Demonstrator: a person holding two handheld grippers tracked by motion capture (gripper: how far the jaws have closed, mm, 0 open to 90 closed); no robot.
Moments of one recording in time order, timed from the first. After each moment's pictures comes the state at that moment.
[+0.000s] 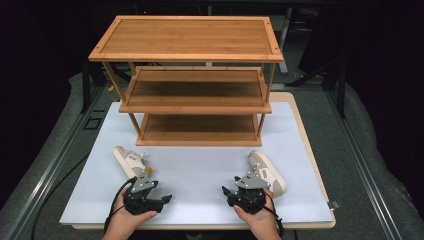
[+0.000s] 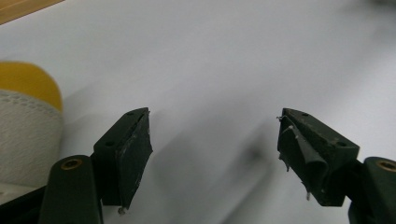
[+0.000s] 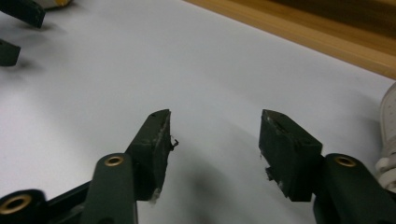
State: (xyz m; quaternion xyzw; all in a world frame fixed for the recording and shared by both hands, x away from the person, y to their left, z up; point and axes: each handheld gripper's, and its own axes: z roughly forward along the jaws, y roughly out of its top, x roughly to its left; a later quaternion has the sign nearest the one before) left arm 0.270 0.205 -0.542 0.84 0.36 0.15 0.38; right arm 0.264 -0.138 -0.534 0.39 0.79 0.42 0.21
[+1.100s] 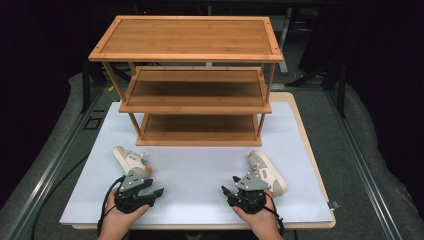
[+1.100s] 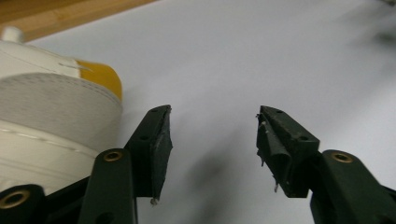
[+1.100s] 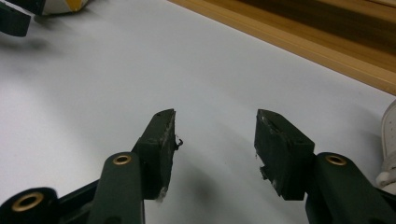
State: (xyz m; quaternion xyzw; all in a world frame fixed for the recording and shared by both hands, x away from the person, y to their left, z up) left arm 0.265 0.228 -0.526 0.80 0.41 0.17 0.41; right arm 0.262 -0.139 -0.533 0.37 0.79 0.43 0.22
